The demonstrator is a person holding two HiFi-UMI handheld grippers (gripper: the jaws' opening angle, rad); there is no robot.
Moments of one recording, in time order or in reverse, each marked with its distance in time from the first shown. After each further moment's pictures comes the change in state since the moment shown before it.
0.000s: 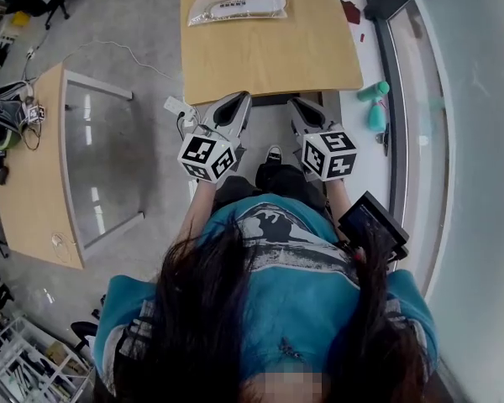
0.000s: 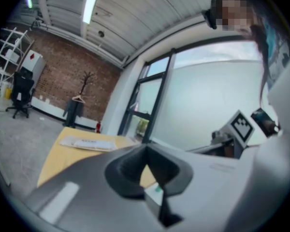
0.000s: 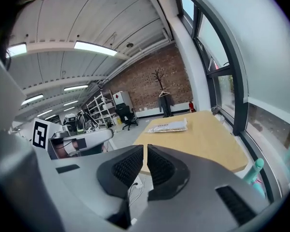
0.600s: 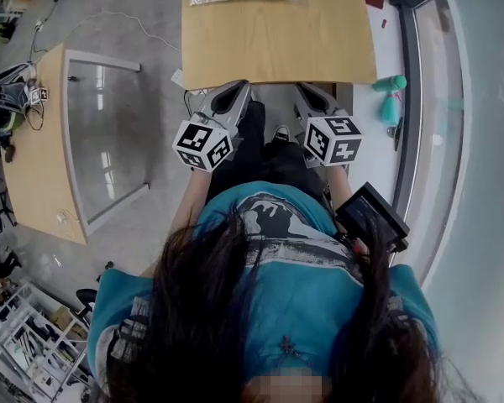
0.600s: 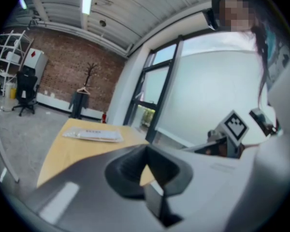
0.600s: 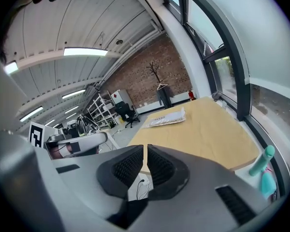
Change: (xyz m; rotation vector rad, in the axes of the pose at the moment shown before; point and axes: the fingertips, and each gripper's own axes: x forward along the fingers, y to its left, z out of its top) left arm 0.032 0.023 -0.019 -0.020 0.124 0.056; right arm 0.042 -0.043 -0.006 0.125 0.059 0.049
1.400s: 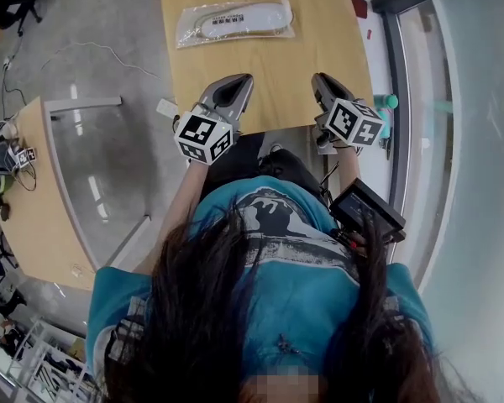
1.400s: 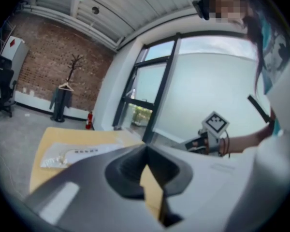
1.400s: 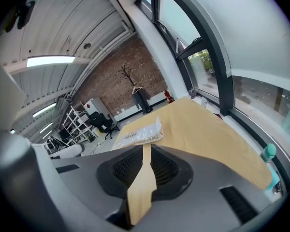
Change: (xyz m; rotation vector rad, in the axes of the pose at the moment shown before) left arm 0.125 0.117 0.052 0.058 0.036 -0.186; right arm 0.113 -0.122 0.087 0.225 -0.027 -0.223
